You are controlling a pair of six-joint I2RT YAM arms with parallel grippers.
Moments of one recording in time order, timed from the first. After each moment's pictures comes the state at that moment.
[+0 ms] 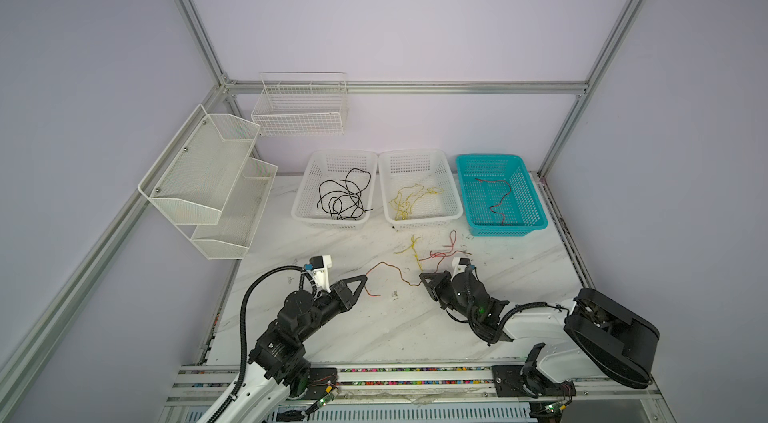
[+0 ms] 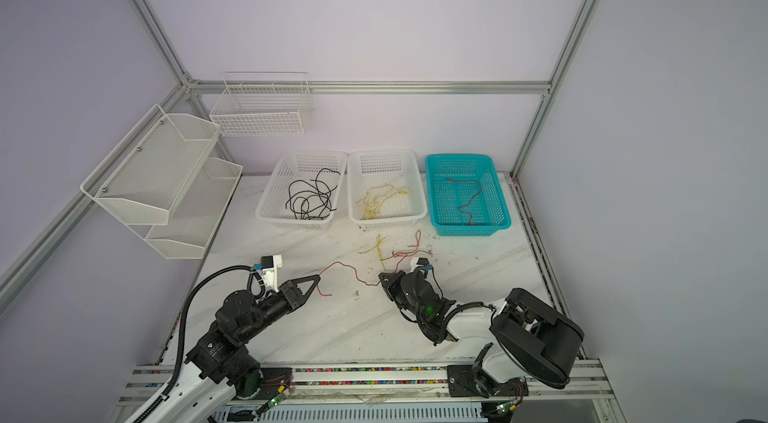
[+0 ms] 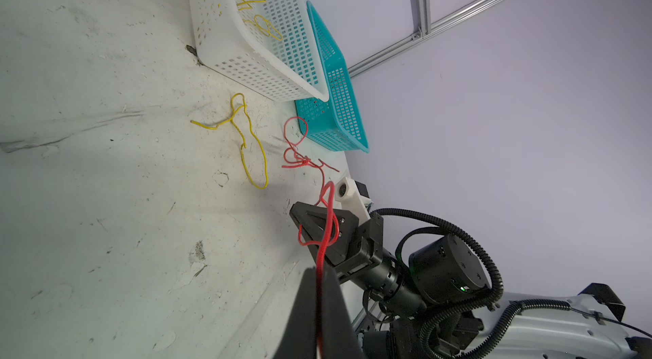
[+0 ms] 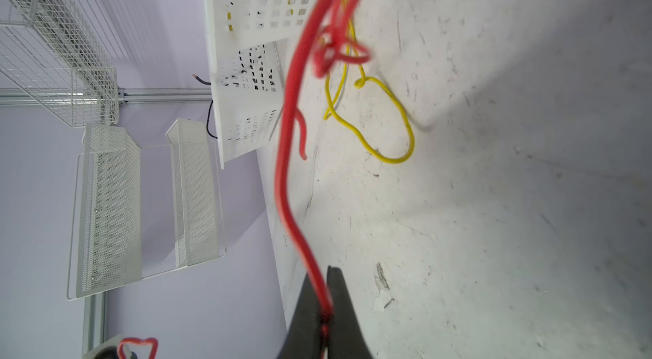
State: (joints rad) left arm -0.54 0.36 0.23 -0.04 0.21 -1.04; right arm 0.89 1.40 0.34 0.68 0.12 1.54
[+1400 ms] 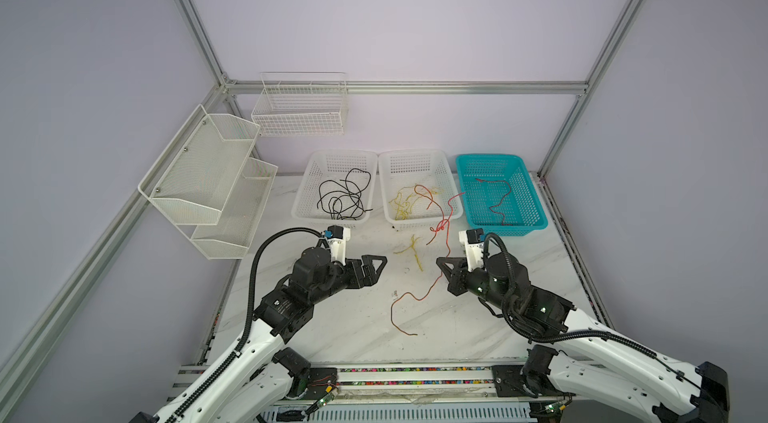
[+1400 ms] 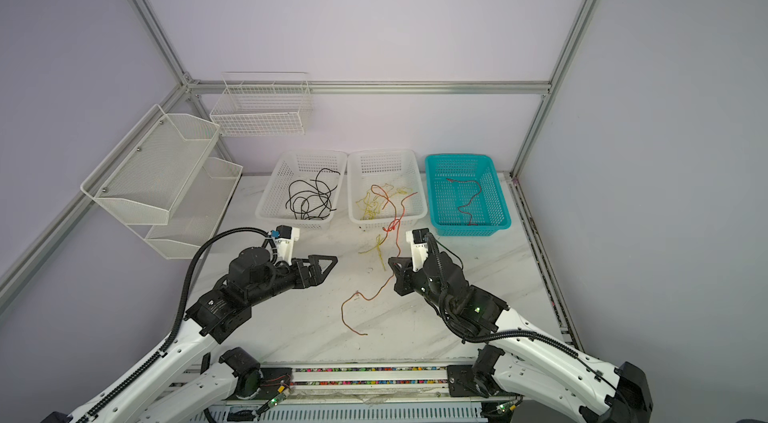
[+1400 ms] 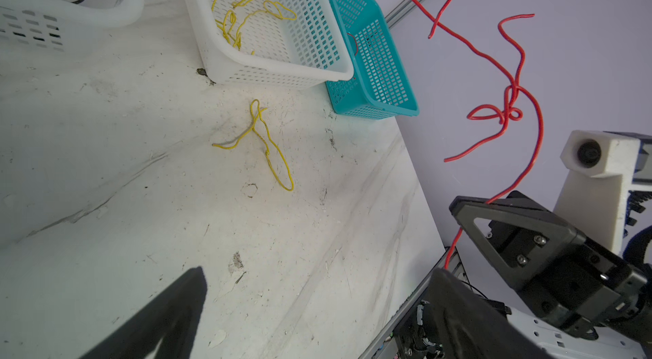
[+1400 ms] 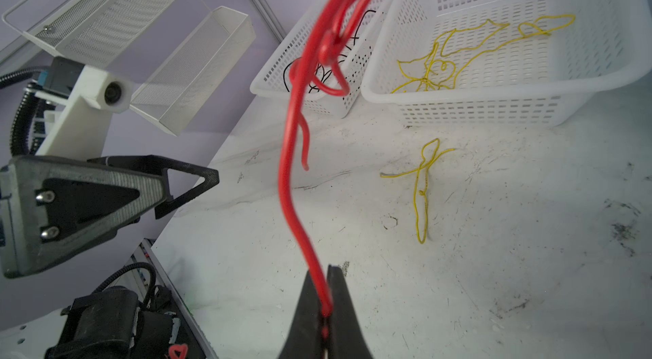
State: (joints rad) left arm -0.54 0.79 0.69 -0.32 0.22 -0.71; right arm 0.89 0.85 0.66 -0.15 0.06 0.55
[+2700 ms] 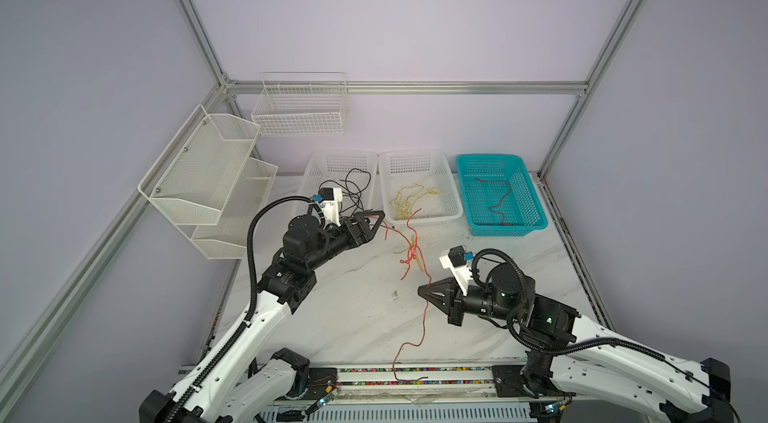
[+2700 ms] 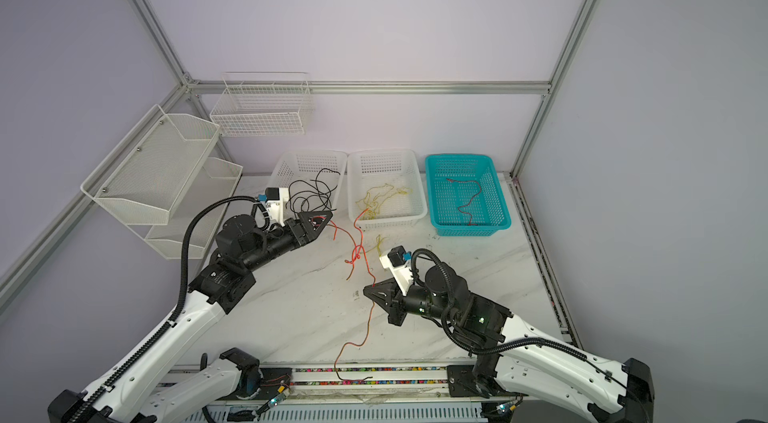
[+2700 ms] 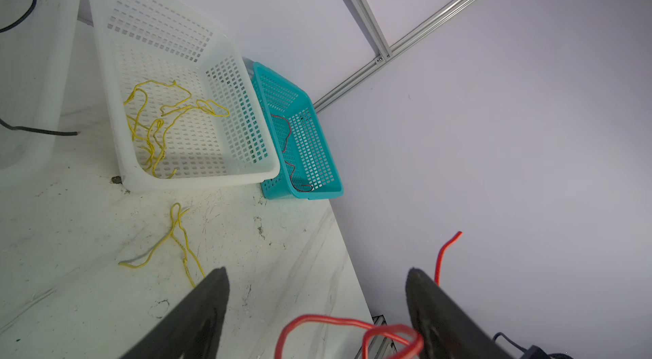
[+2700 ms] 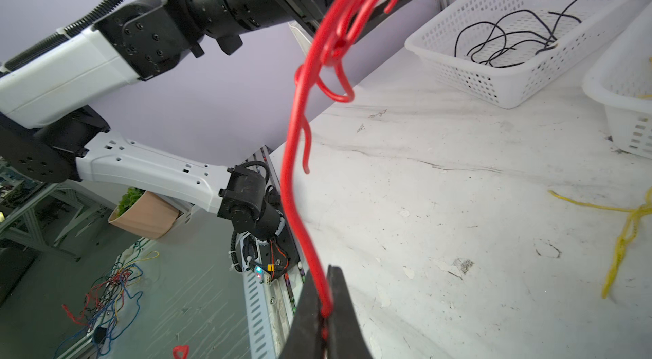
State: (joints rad) left arm -0.40 0.95 0.85 -0.02 0.38 -0.87; right arm 1.02 0.80 0.65 -0.07 -0.30 0.44
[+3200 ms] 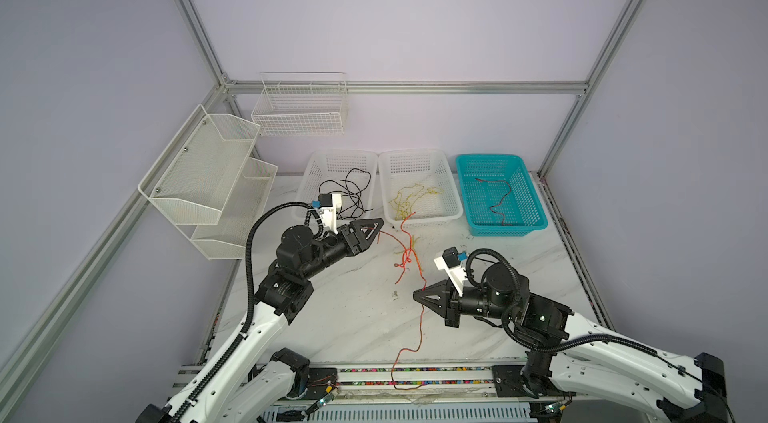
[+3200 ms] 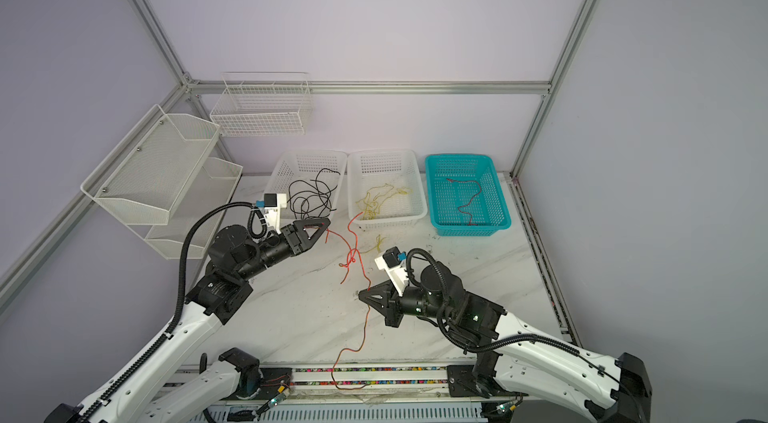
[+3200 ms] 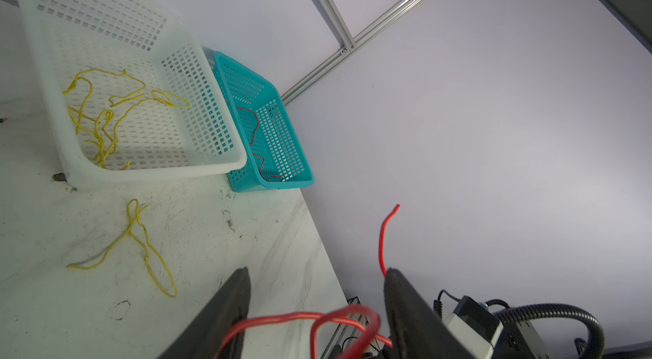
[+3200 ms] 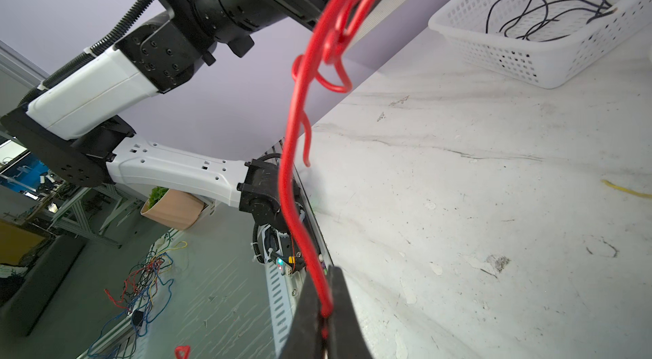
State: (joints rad) left arm -0.40 0.87 0.77 0.06 0.47 -0.92; right arm 1.02 0.85 0.64 -0.03 -0.36 0.50
